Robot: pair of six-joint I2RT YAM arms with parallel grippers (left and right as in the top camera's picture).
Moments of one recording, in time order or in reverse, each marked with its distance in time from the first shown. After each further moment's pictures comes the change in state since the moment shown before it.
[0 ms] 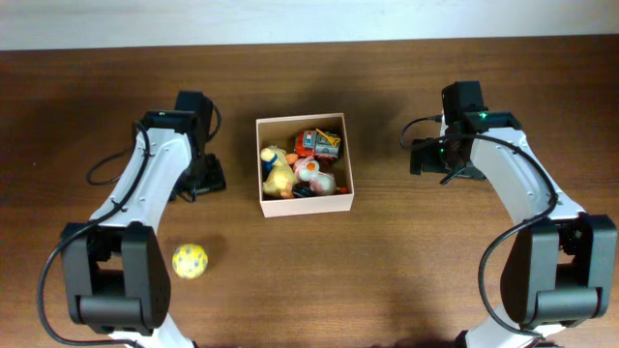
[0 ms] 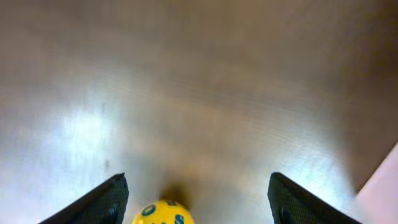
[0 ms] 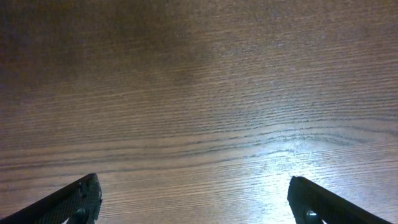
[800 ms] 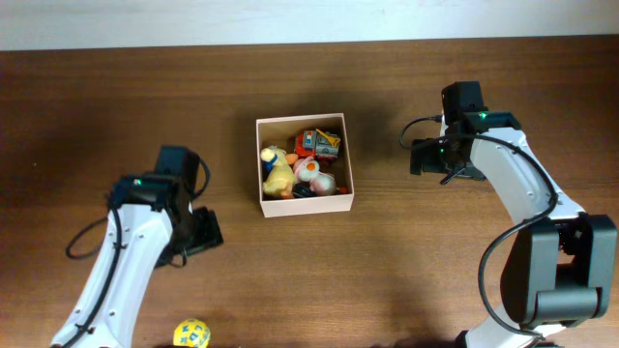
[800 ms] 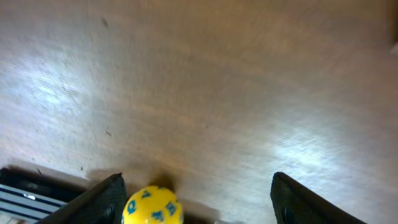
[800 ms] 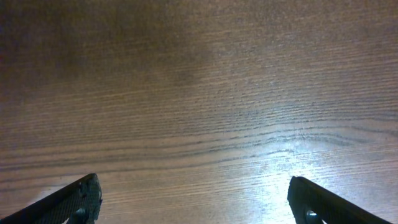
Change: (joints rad) left arm -0.001 -0.462 -0.377 -0.094 0.123 -0.071; right arm 0.000 0.000 0.000 0.000 0.000 -0.001
